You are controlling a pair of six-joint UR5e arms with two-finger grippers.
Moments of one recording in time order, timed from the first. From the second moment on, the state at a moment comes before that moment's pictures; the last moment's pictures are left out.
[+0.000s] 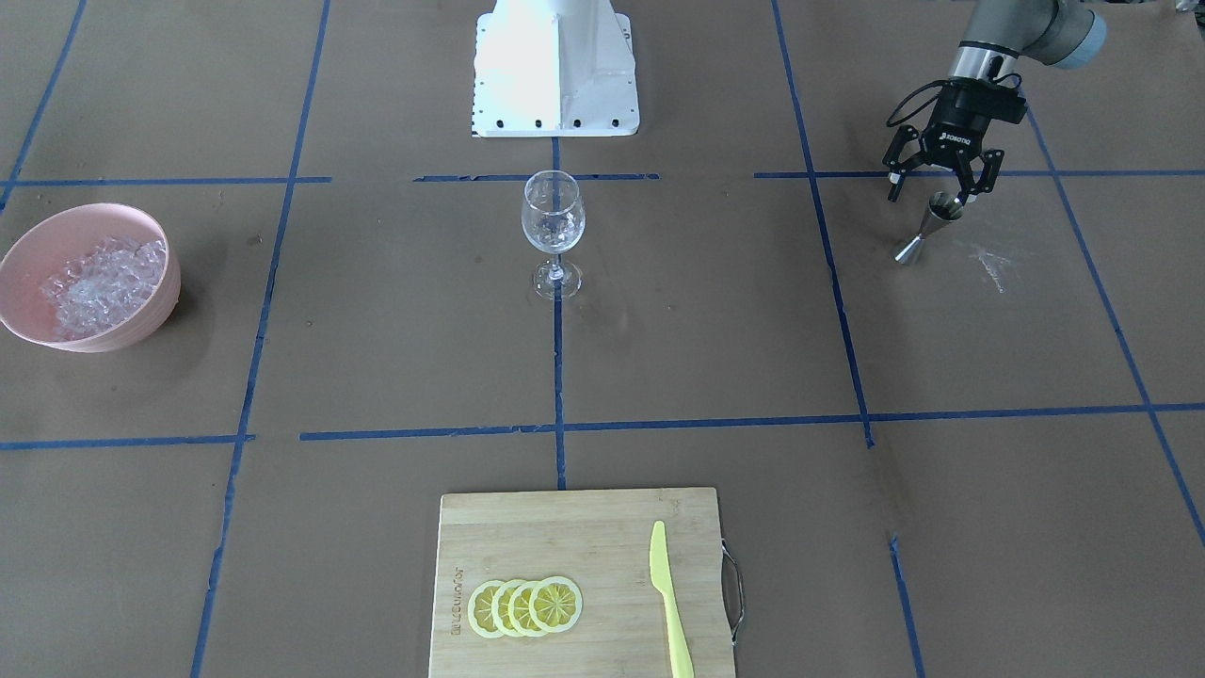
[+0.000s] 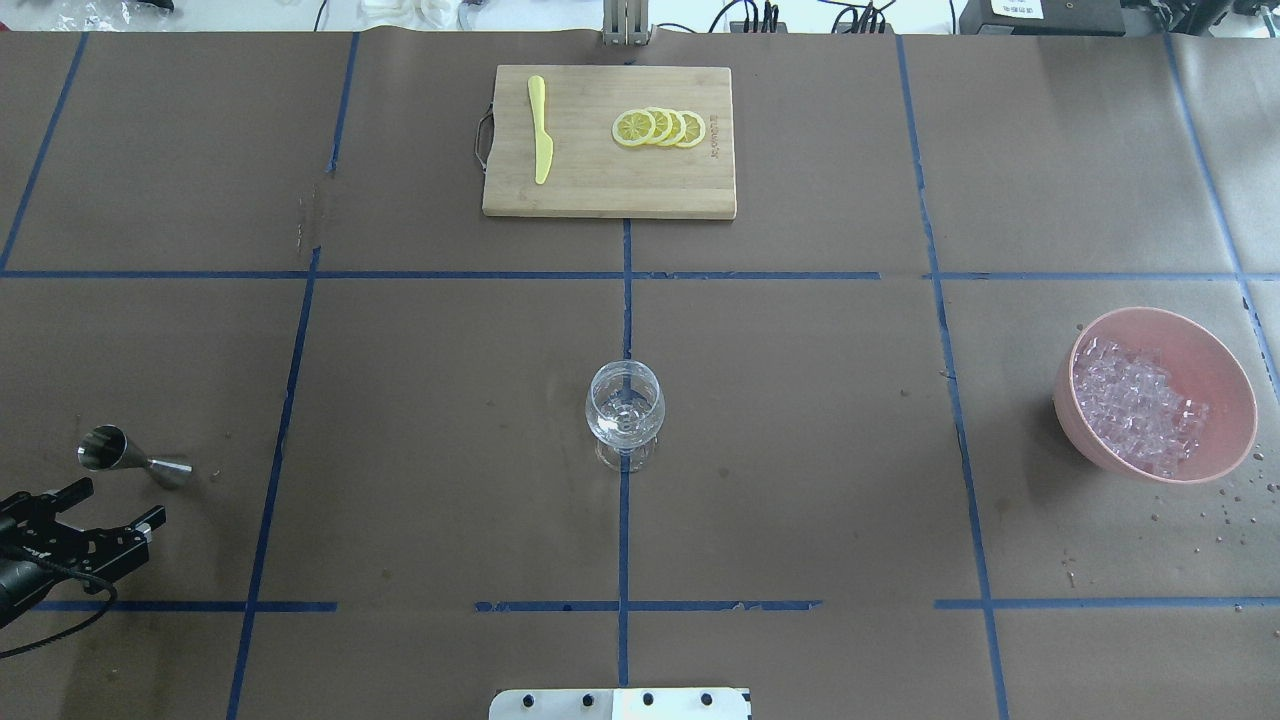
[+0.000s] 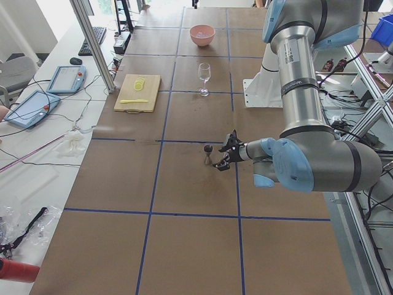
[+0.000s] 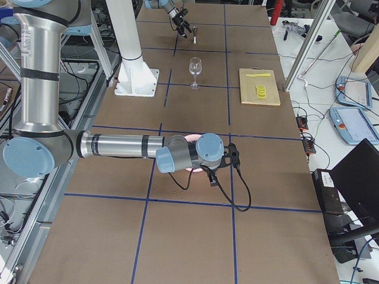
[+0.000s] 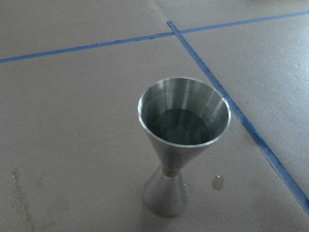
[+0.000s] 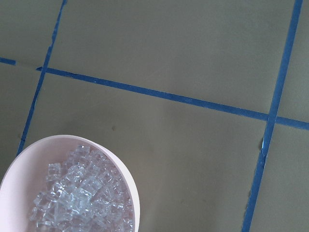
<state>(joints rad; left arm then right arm) -0.02 -1.10 -1.74 -3.02 -0.81 -1.09 1.51 -1.67 1.67 -1.32 2.59 0.00</state>
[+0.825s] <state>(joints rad) 0.01 -1.20 -1.70 -2.88 -0.51 -1.20 1.51 -1.67 1.66 -1.32 2.59 0.00</state>
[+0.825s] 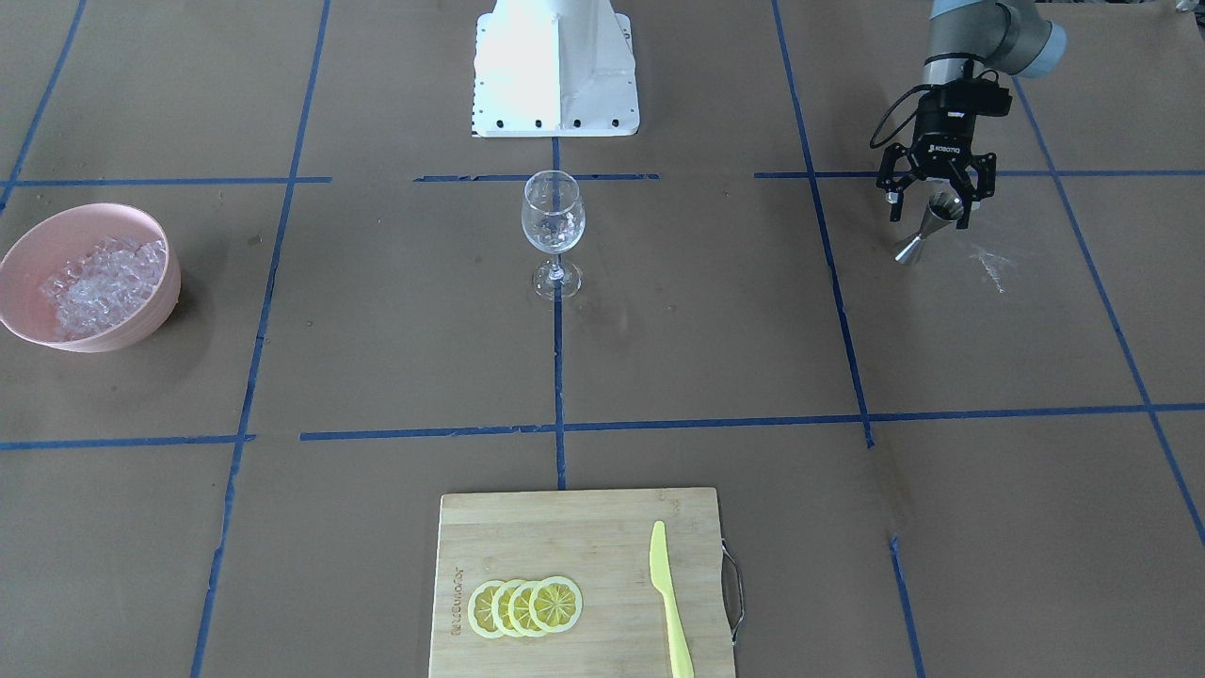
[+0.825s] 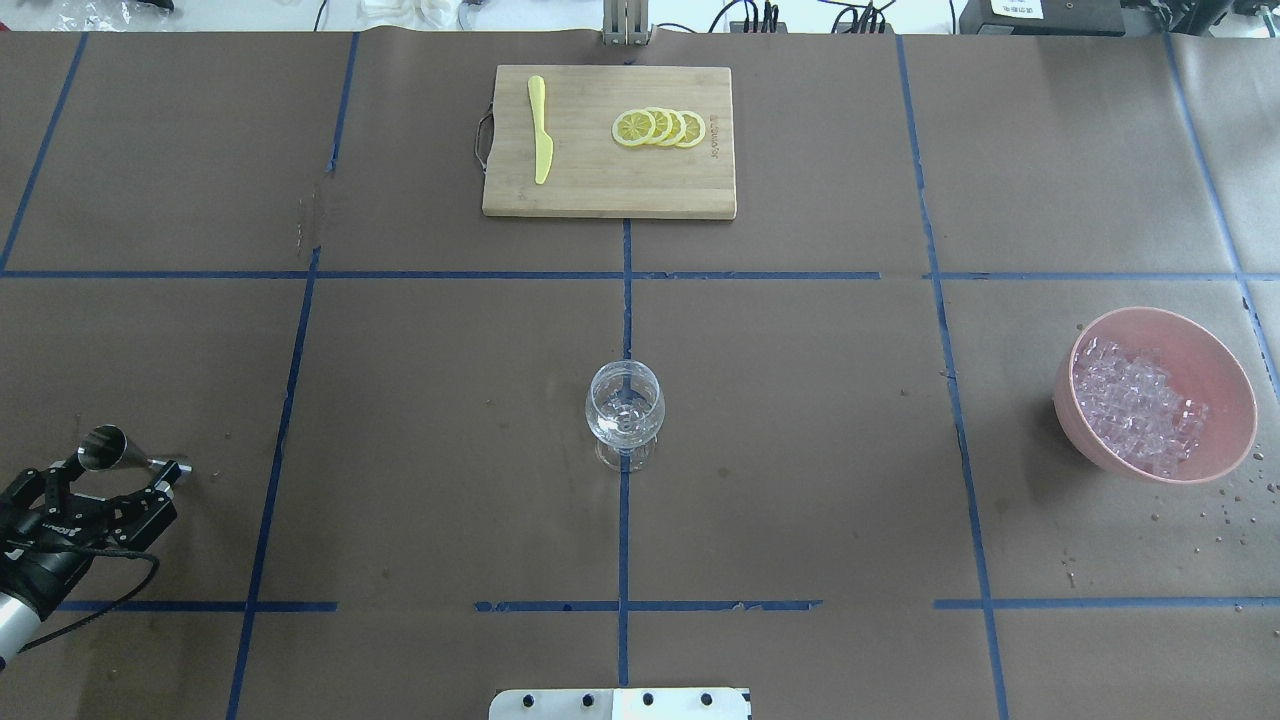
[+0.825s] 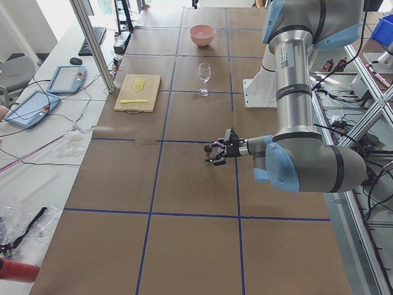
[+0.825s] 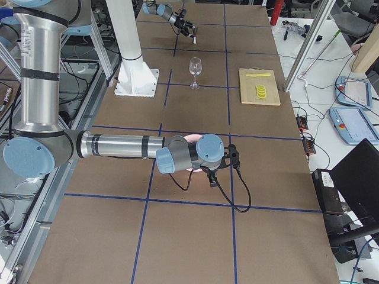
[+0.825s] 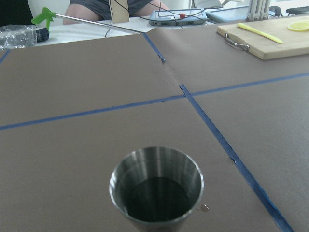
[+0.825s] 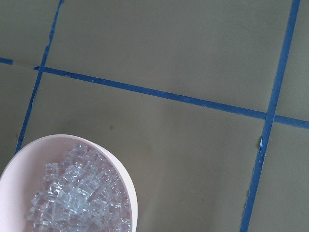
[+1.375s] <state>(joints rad) 0.01 -1.26 -1.62 -2.89 -0.44 -1.26 1.51 -1.67 1.67 -1.32 2.59 0.00</state>
